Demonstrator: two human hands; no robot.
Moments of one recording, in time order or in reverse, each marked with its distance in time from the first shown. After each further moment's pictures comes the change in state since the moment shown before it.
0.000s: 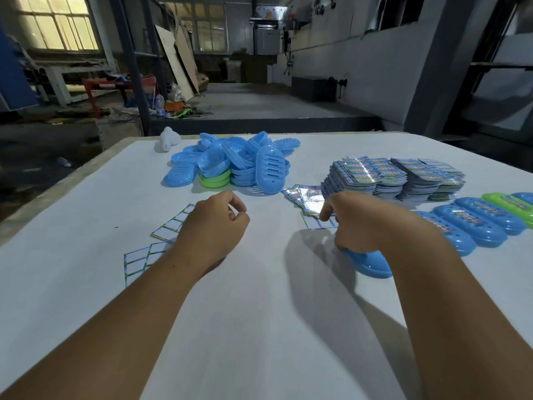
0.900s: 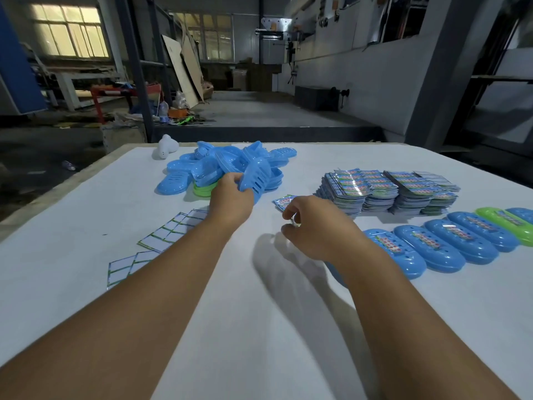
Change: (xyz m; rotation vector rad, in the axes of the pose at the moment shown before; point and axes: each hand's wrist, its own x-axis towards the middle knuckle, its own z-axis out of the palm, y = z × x) left_hand 0.081 0.026 0.056 -0.454 0.145 -0.197; right_hand 0.034 -0.010 0.030 0.255 0.280 -0.112
